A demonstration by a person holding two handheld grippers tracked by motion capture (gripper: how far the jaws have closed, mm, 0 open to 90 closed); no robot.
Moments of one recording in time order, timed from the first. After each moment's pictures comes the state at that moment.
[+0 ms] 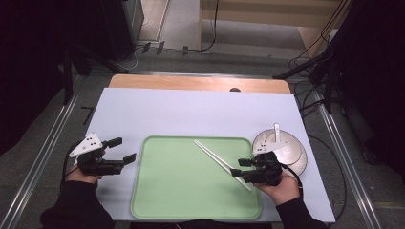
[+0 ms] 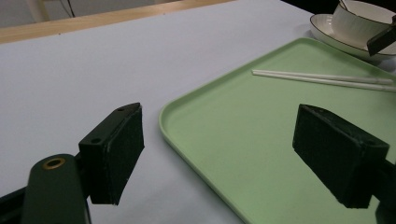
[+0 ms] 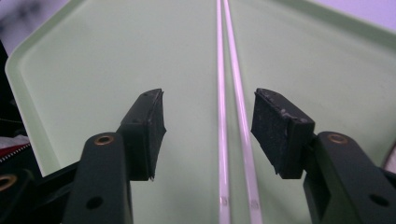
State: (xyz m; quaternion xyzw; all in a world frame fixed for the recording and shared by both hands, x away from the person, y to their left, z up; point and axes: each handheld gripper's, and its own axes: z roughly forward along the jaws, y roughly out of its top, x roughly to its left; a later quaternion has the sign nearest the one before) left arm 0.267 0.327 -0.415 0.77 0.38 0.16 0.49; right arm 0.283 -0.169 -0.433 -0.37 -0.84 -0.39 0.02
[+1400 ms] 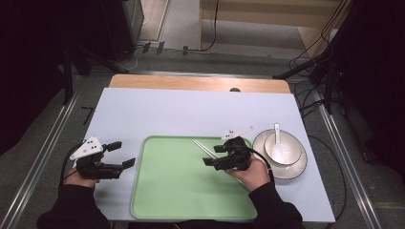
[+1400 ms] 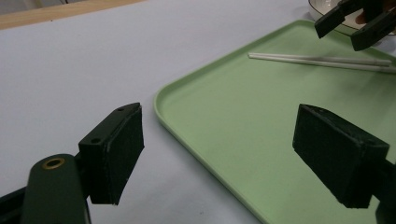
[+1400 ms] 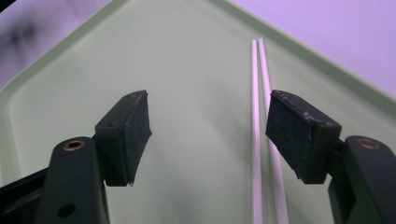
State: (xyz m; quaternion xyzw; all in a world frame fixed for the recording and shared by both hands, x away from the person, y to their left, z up) left arm 0.261 0.327 -0.416 0.79 0.37 0.16 0.47; right arm 0.326 -0.092 -0.434 -0.34 -0.85 -0.40 0.02
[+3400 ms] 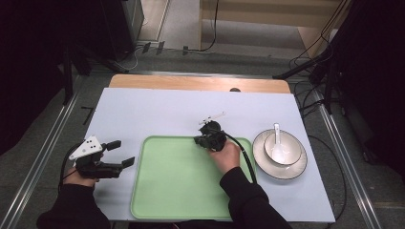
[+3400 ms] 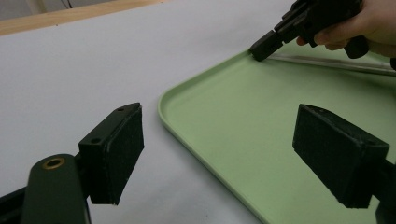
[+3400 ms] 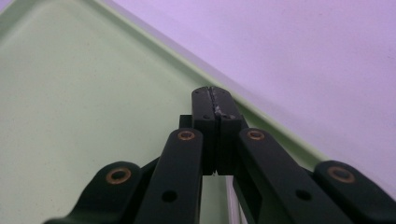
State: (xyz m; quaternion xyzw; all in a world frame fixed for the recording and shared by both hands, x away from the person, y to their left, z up) left arm 0.261 0.329 -0.416 0.78 0.37 0.16 0.47; right arm 0.387 -0.028 -0.461 -0.42 -0.85 -0.33 -0.02
